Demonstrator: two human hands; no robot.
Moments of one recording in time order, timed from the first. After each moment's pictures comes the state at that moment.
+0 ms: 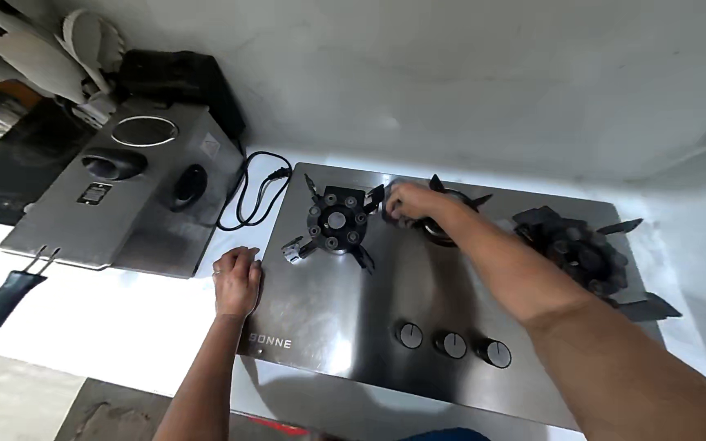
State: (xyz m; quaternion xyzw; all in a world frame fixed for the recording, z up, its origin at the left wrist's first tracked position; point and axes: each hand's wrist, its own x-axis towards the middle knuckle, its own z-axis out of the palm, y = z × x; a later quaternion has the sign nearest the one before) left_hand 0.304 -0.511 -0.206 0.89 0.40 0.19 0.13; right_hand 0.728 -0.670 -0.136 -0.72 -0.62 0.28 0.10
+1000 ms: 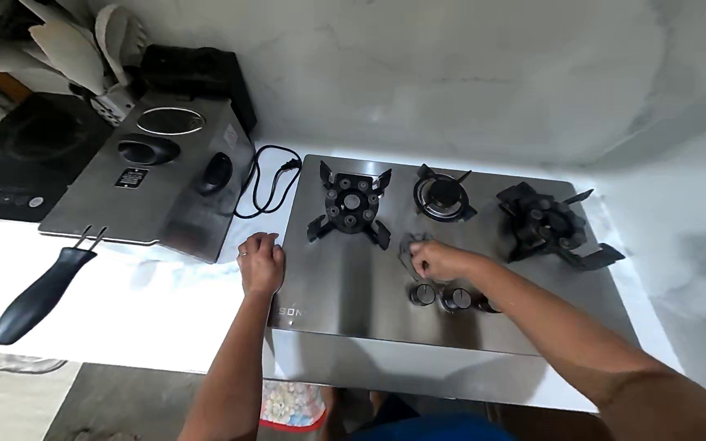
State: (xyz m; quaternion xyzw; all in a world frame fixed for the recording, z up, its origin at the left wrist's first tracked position) left_hand 0.305 -0.515 -0.196 0.88 0.40 0.17 0.17; right_hand 0.599 -0.794 -0.130 -0.71 -0.59 0.38 0.03
